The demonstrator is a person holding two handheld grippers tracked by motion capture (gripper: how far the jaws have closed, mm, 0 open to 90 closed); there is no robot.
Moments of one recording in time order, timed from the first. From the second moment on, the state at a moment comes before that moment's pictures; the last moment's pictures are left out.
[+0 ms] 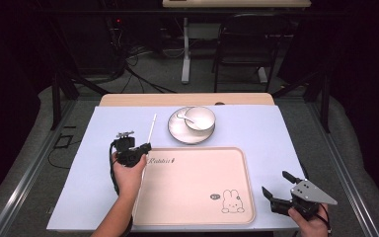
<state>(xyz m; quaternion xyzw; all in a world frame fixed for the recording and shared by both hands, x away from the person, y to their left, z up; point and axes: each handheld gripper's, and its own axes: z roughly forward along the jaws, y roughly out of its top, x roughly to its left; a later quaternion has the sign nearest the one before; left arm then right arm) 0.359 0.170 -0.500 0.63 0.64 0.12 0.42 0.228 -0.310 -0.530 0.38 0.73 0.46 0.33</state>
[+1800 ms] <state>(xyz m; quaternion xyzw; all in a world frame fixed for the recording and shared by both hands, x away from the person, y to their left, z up) 0.282 0.175 -0.543 0.66 0.67 0.15 0.30 0.227 -0.309 -0.529 0.38 0.73 0.46 0.33</state>
